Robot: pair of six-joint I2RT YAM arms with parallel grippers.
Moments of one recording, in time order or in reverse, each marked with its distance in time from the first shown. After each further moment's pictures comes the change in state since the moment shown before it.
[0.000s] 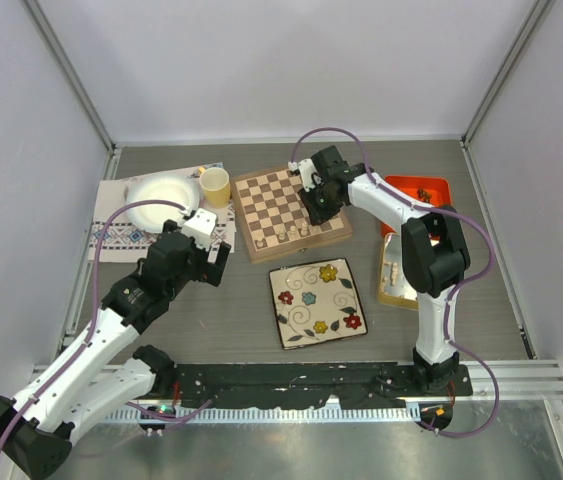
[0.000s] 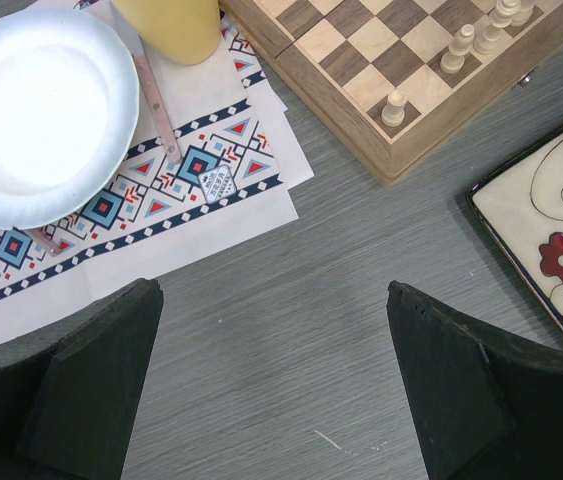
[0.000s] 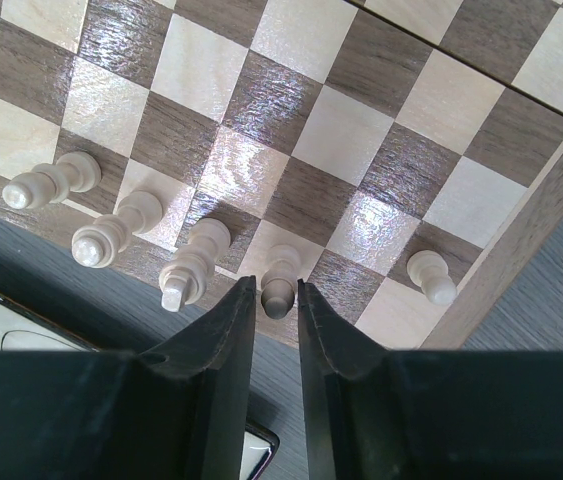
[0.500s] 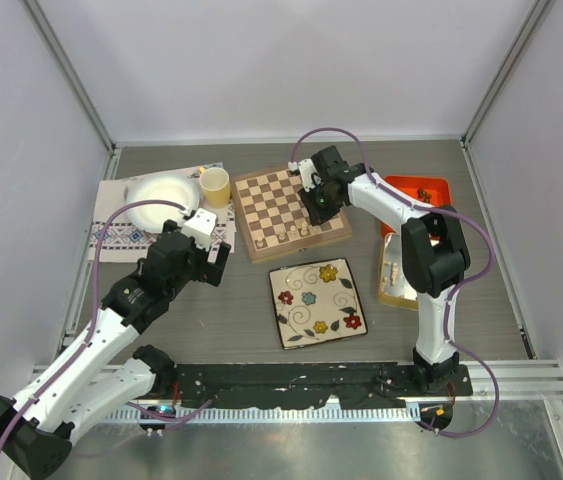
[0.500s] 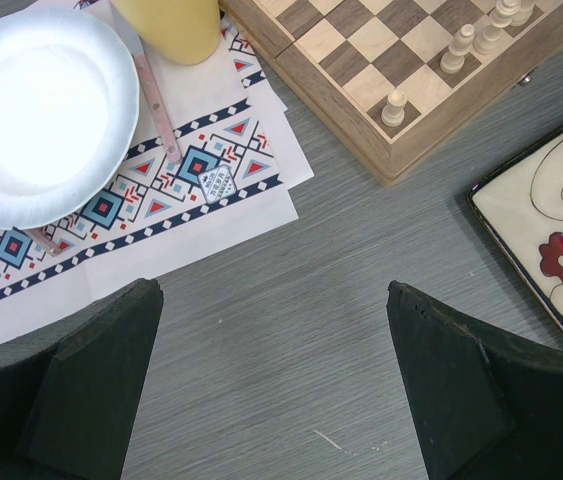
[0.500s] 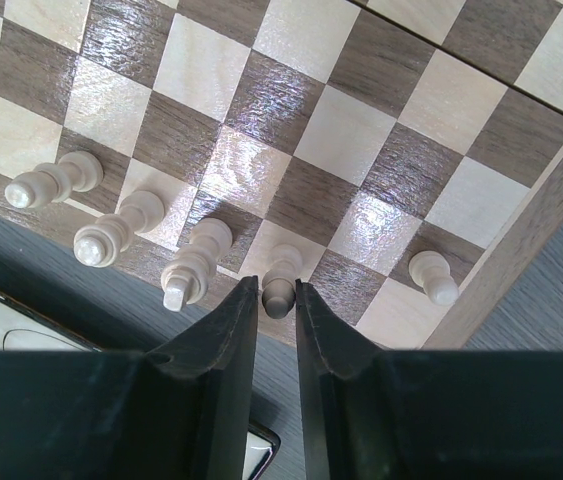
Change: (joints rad) left arm 0.000 0.000 0.000 0.000 0.000 0.000; right arm 0.000 0.000 0.000 -0.001 -0.001 0.000
